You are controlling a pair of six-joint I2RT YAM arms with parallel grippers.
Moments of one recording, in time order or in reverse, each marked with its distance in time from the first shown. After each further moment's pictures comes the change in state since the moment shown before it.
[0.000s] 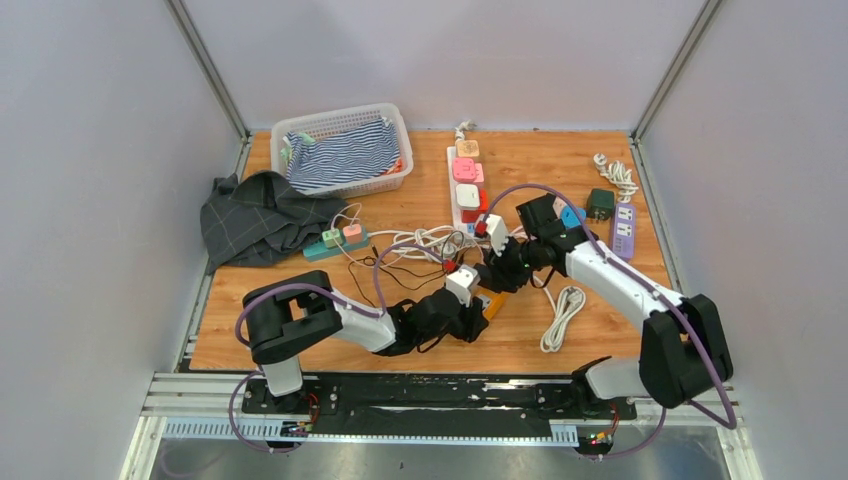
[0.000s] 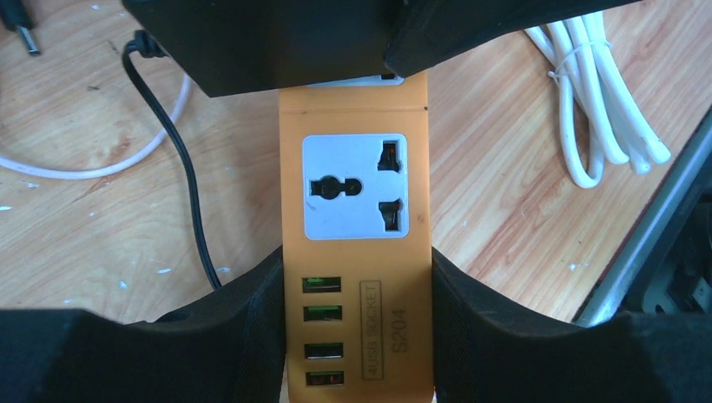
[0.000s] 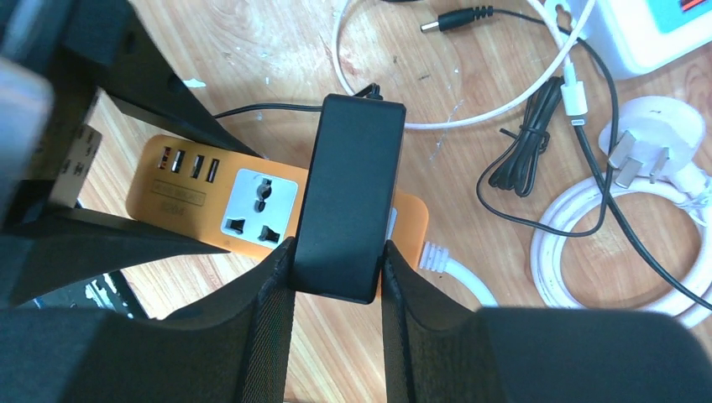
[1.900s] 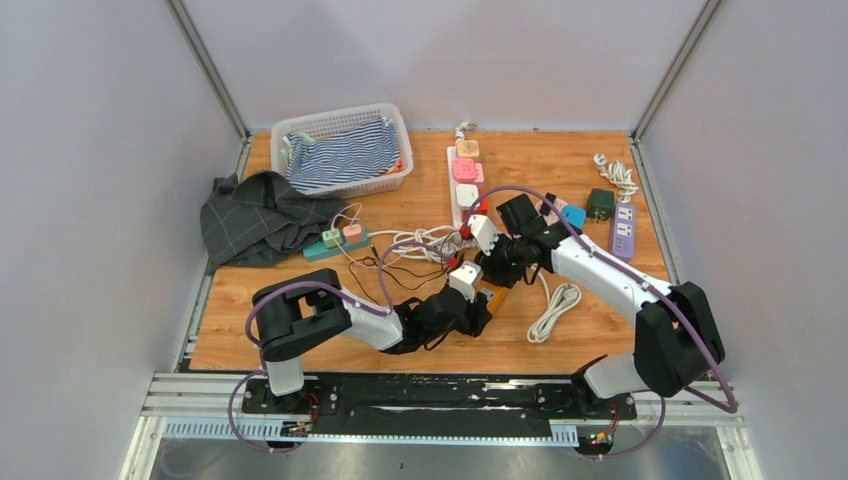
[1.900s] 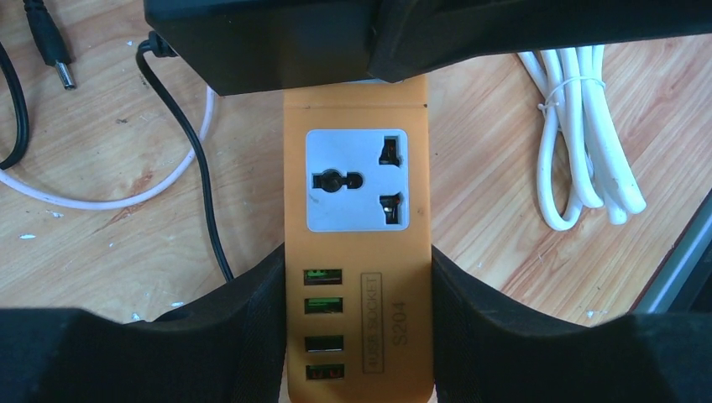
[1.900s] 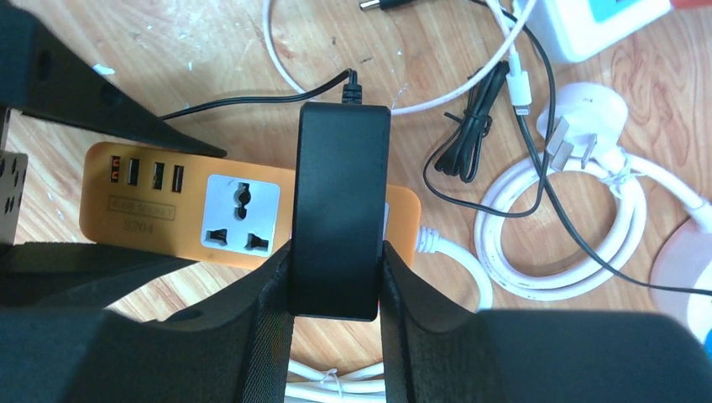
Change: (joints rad) left arm -0.002 0.048 0.050 0.006 -0.067 -0.004; right arm 0.107 0.029 0.062 -0.031 0.251 -0.027
